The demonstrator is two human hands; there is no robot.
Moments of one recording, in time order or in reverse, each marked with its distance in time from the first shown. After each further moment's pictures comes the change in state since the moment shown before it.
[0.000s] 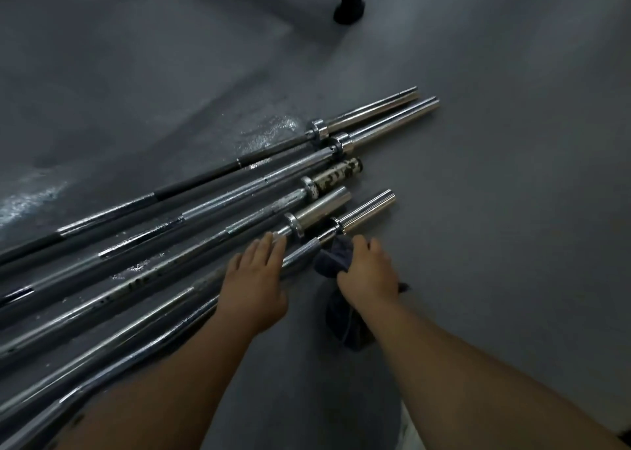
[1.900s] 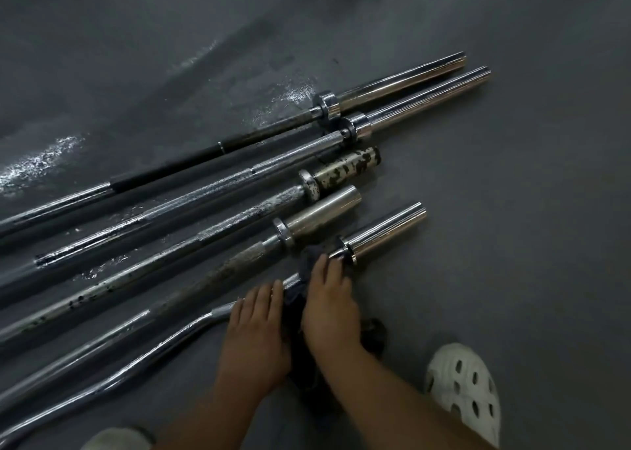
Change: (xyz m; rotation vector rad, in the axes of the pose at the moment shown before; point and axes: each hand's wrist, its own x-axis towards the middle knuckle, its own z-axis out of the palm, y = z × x) left_hand 0.037 0.020 0.105 -0.033 -0.109 -0.126; right_hand 0.057 -0.001 0.094 -0.189 -0.083 -0.218
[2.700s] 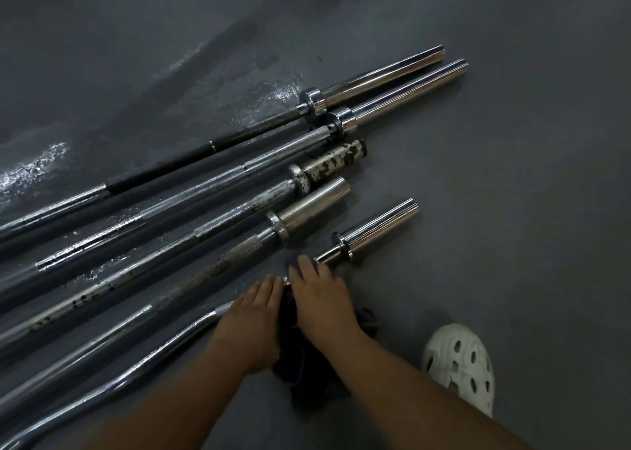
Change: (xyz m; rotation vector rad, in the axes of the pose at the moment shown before) left_hand 0.005 -0.008 -0.031 0.145 -0.316 0.151; right_hand -0.013 0.006 -0.002 -0.088 0.024 -0.230
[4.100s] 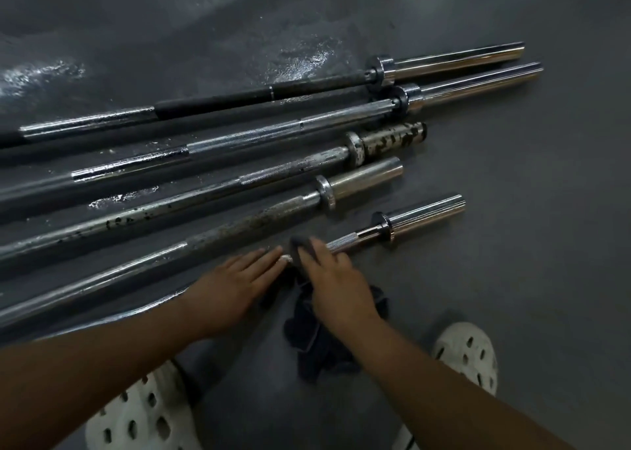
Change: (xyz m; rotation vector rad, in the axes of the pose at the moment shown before) left_hand -0.025 -0.100 0.047 0.073 0.235 0.315; right_hand -0.012 -0.028 0.016 -0.051 -0.109 -0.229
